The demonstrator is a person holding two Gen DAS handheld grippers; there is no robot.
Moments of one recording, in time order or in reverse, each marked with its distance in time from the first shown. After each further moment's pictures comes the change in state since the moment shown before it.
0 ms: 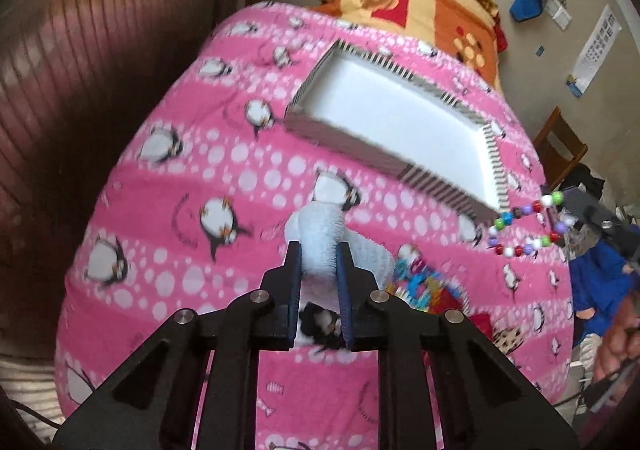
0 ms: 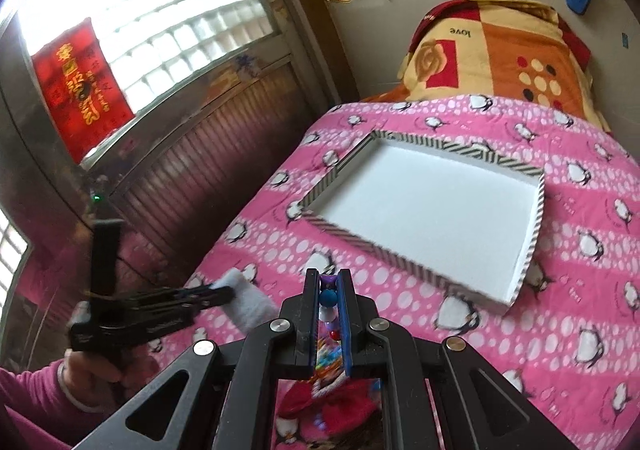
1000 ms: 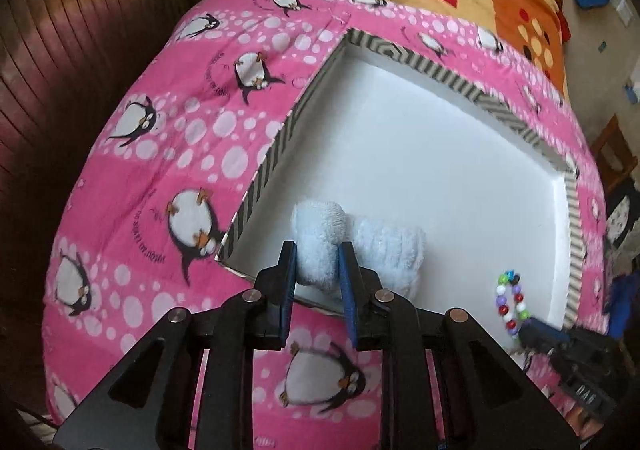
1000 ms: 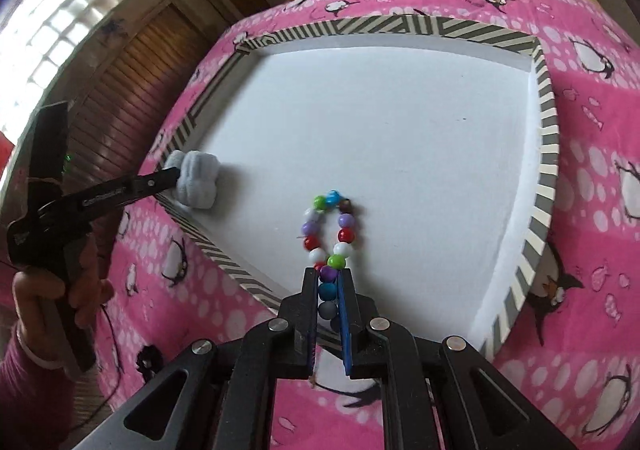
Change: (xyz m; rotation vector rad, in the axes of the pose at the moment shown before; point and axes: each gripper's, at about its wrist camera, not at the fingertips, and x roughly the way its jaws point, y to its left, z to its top) left arm 0.151 -0.021 0.113 0.002 0.133 0.147; right arm 0.134 -0.139 0.001 0.206 0.318 -0.039
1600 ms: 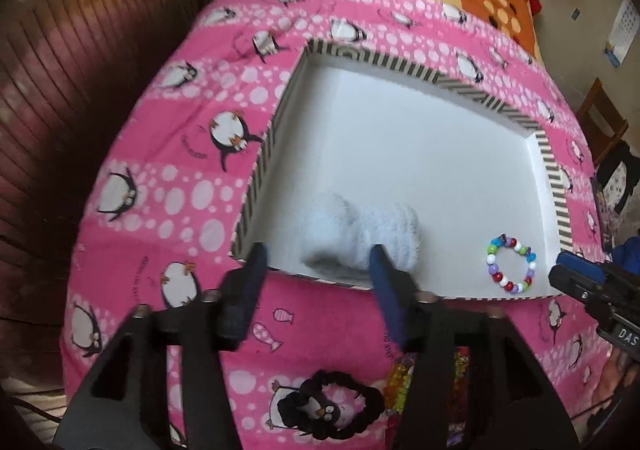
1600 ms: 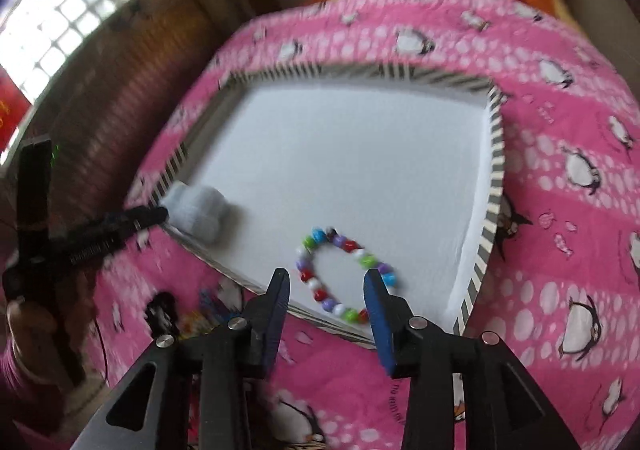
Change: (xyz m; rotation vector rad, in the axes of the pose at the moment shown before) left arm -0.067 -0.003 -0.078 0.050 -0.042 0.009; right arm -0.060 0.027 -0.040 -0.053 -0.059 -0.086
